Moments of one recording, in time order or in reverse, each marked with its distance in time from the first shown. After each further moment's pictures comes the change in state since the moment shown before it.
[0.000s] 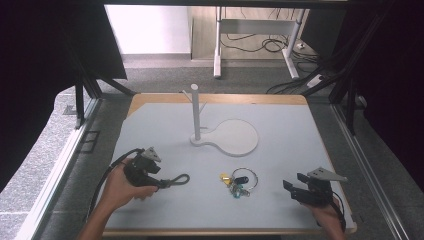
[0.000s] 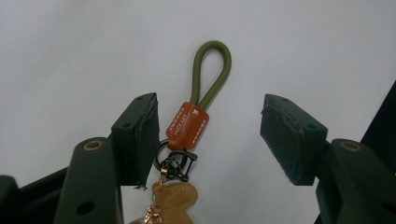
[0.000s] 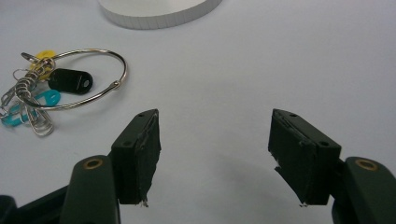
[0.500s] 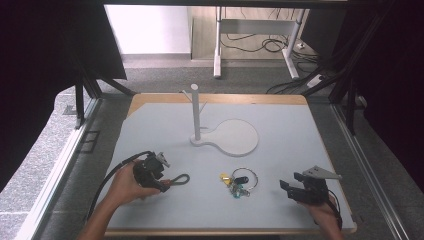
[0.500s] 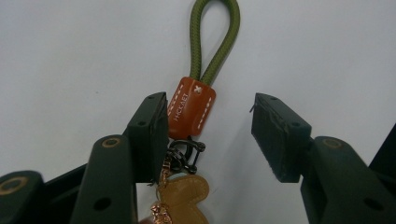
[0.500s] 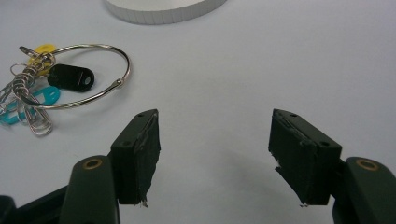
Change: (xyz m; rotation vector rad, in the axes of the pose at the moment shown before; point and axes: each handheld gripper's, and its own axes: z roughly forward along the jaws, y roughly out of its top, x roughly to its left) left arm 0.005 0.006 0.029 0.186 -0.012 0.079; right arm 0.004 0.003 0.009 0.021 0.007 -0.022
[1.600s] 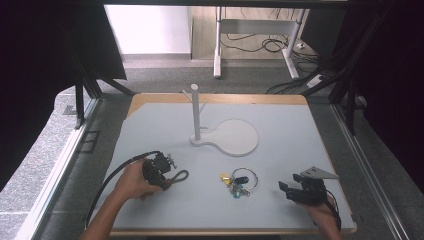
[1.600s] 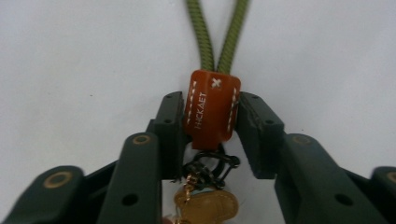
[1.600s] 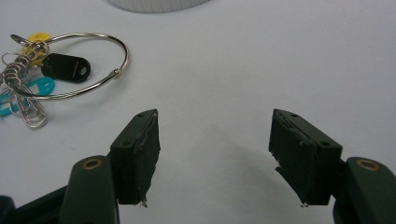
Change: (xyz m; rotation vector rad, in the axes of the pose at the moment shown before) left arm 0.010 0.015 0.024 0.140 0.012 0.034; right arm 0.002 -0.002 0.004 0.032 -0.008 -0.005
